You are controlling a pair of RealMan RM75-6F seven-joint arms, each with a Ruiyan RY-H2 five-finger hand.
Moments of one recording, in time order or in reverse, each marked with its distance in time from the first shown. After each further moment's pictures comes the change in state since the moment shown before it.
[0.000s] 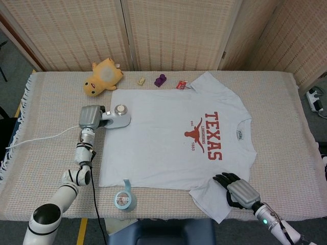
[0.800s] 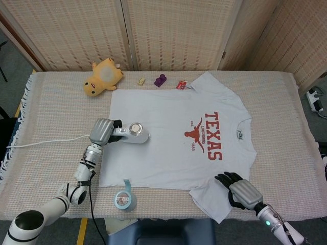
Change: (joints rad) left arm 0.143 0.090 0.181 -0.363 0.243 0.333 -0.234; right arm -0.019 0.013 -0.009 -0.004 -0.015 0.040 0.011
